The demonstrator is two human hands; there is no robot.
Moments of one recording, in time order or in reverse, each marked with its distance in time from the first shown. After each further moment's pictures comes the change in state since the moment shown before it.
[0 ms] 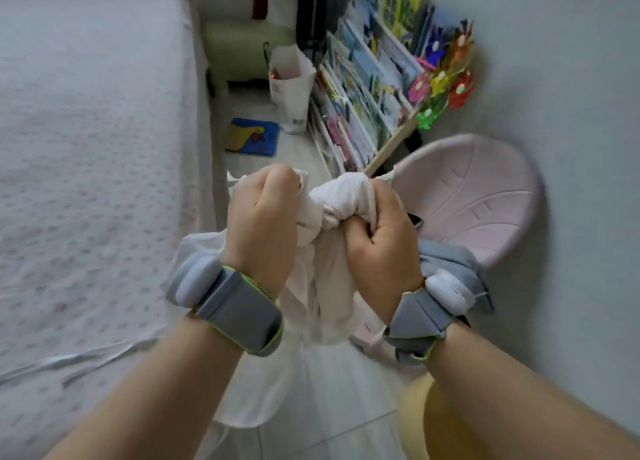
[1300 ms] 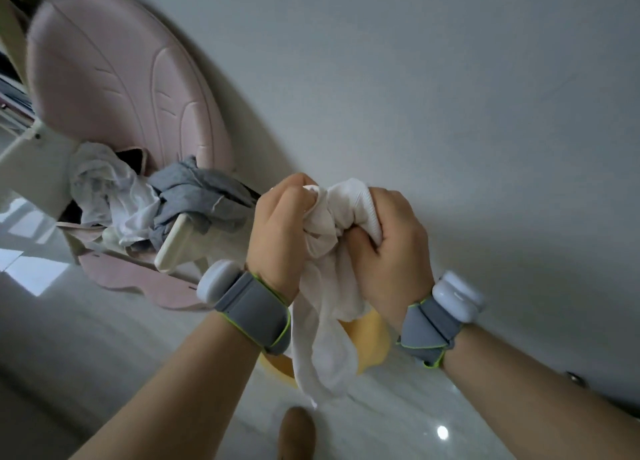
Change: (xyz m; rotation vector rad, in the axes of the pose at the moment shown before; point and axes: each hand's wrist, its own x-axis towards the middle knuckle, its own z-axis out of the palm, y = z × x) left_hand -0.251 -0.089 0.428 -0.080 -0.896 -0.361; right_hand -0.157 0.255 -0.387 -0.362 0.469 0.459
